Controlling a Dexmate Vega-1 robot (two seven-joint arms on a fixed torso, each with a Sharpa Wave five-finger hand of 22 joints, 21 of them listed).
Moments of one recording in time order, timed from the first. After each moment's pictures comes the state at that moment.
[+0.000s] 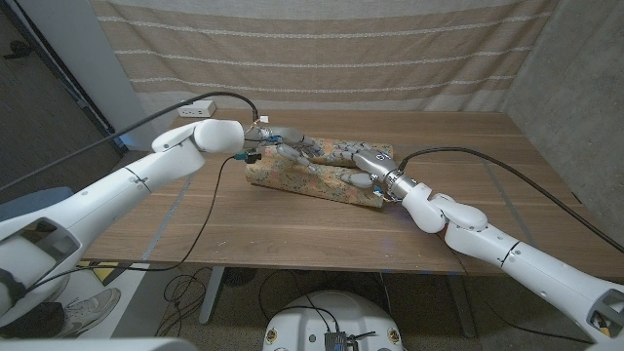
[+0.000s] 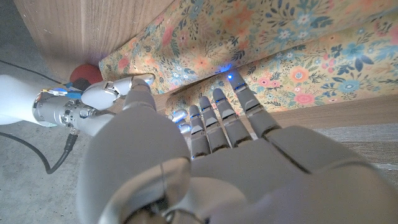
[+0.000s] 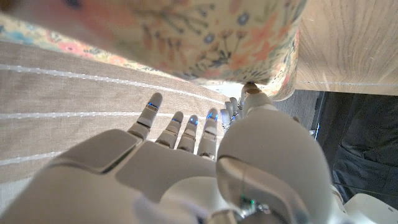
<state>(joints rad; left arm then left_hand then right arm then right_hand) 0.51 0.88 0.67 -1.72 0.16 -0.09 -0.52 0.86 0.07 0.09 -0.07 0.21 0.35 -0.03 0.20 0.20 0.42 -0.05 0.22 0.22 0.46 -0.04 0.19 0.17 0.40 0.08 0.53 0.20 -0.83 -0.75 -0.70 -1.68 -0.74 0.09 -0.29 0.88 0.03 0.22 -0.11 0.32 0.21 -0.11 0.16 0.19 0.06 -0.04 0.18 0.21 0.02 -0.03 0.19 0.30 -0.03 0.14 0.64 0.17</state>
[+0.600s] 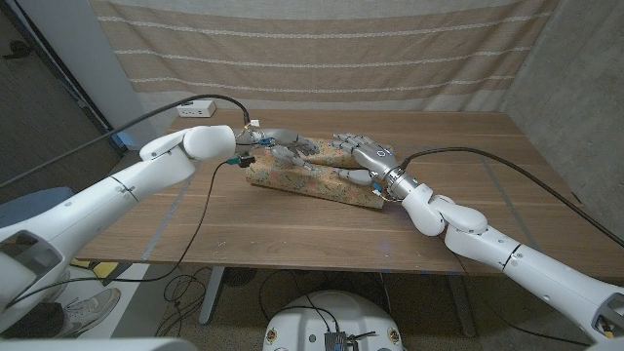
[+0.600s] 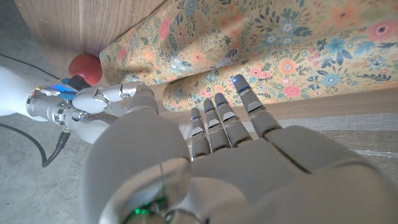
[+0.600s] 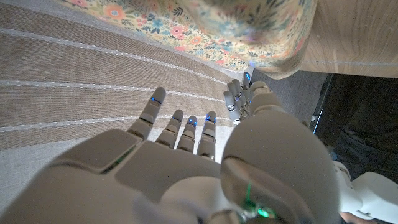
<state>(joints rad) 0.61 0.92 0.59 -1.76 0.13 -0.14 -0.42 0.82 0.15 0.12 -0.05 0.19 0.26 -0.03 0.18 0.19 0.32 0.00 0.20 0.22 0.34 -0.03 0.17 0.17 0.29 0.14 0.48 0.20 -0.85 -0.76 -0.69 -1.73 -0.72 0.10 -0.38 0.79 0.09 0.20 -0.06 0.31 0.26 -0.09 0.20 0.19 0.13 -0.03 0.22 0.21 0.10 -0.04 0.24 0.30 0.11 0.09 0.63 0.17</state>
